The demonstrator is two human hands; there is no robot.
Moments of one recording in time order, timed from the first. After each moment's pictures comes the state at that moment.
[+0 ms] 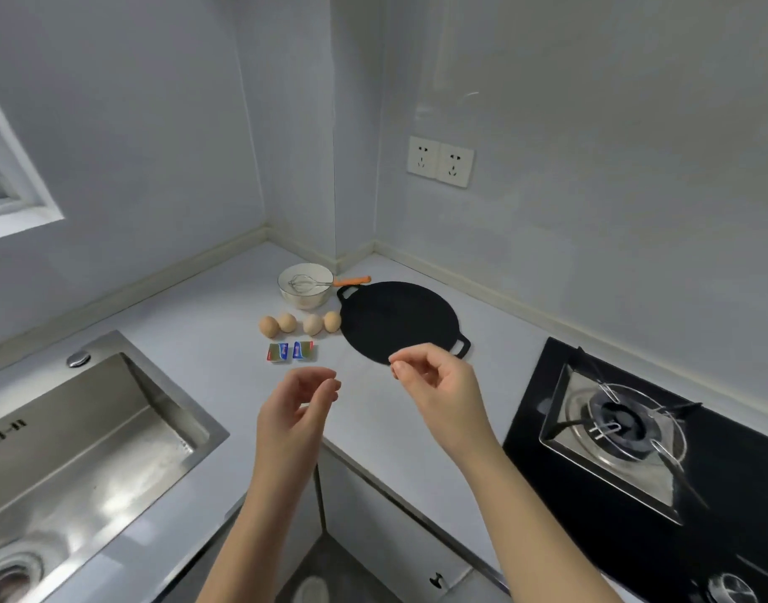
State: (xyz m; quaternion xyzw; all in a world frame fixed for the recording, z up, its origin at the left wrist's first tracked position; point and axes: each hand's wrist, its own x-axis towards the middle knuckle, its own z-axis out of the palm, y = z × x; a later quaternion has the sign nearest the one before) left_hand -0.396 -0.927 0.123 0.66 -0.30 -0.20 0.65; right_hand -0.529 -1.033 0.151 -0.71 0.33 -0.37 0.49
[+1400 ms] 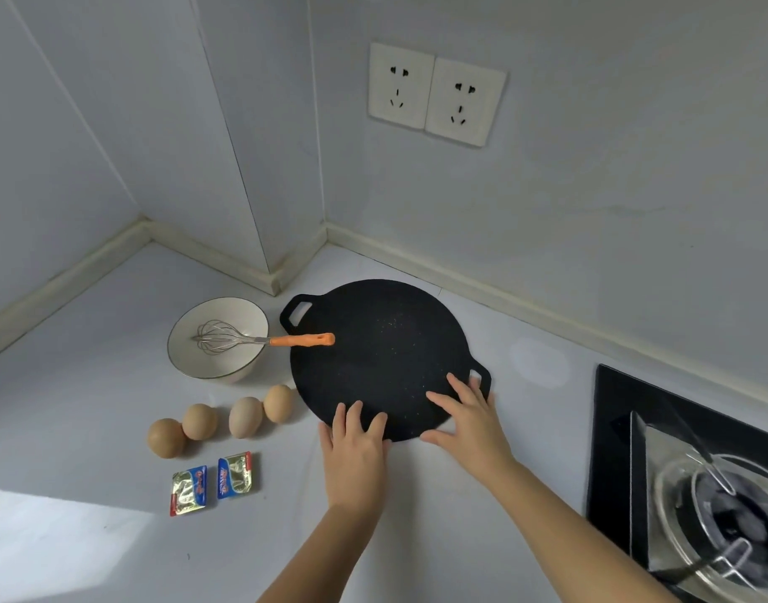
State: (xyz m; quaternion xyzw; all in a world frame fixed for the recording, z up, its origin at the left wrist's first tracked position) left_hand -0.308 -1.228 -0.072 0.82 -0.55 -0.14 0.05; right_hand -0.462 -1.332 -0.081 -0.83 0.52 -0.01 0.21
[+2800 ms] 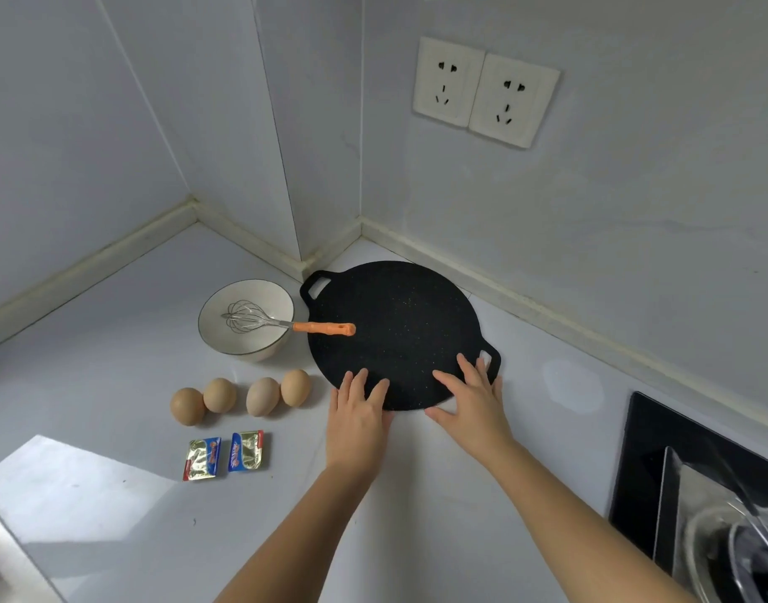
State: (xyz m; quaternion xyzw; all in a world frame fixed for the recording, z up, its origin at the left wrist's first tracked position) left_hand -0.286 -1.252 -0.064 0.83 -0.52 -0.16 0.11; right_hand -0.433 -1.360 -0.070 -0.85 0.49 0.00 0.19
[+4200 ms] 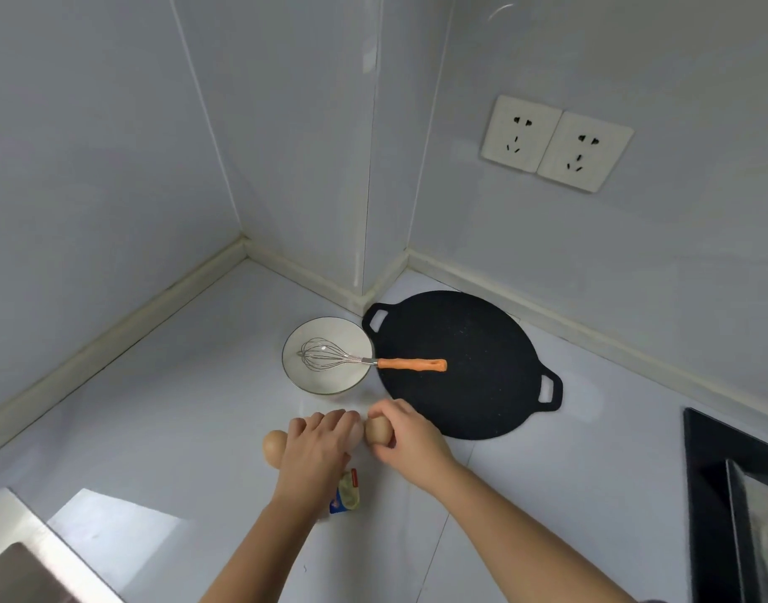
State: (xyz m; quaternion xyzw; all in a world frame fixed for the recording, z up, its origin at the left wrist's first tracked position) left_hand -0.111 -1.170 -0.071 0.75 -0.65 -0.01 0.10; right_hand -0.255 -1.270 -0.064 -0.85 0.41 -0.03 0.32
